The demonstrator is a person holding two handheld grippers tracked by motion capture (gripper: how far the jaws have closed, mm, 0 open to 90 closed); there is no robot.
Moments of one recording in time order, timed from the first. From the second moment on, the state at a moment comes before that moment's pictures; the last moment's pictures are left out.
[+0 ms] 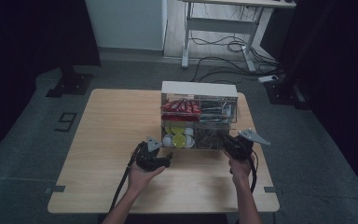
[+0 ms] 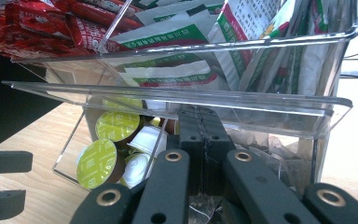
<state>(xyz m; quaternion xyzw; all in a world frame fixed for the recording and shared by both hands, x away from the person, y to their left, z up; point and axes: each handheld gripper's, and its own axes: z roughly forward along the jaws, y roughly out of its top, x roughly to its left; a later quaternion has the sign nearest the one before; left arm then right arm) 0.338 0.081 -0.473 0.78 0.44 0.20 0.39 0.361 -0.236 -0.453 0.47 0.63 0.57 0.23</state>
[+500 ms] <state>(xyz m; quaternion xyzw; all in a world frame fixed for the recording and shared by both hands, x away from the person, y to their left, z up) 0.343 0.071 -0.470 0.78 0.43 0.21 0.40 0.361 -0.236 -0.453 0.47 0.63 0.57 0.23</state>
